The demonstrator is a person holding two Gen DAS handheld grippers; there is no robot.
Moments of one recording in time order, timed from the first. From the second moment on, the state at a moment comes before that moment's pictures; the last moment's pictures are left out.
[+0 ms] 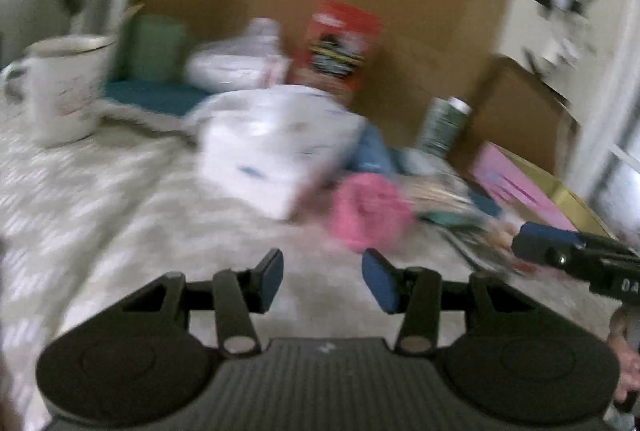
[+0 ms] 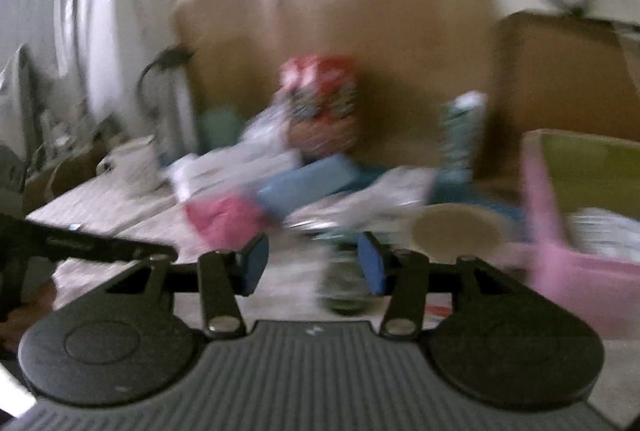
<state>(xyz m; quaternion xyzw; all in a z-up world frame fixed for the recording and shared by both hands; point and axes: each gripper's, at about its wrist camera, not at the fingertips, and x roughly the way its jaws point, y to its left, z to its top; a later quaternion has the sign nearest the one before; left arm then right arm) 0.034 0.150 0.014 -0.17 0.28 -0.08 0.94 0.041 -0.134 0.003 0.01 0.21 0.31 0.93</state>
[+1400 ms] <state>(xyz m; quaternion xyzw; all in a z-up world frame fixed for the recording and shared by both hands) 0.086 -0.086 0.079 -0.11 0.33 -0.40 0.85 -0.033 -0.212 -0.010 -0.02 0.14 0.17 0.98</state>
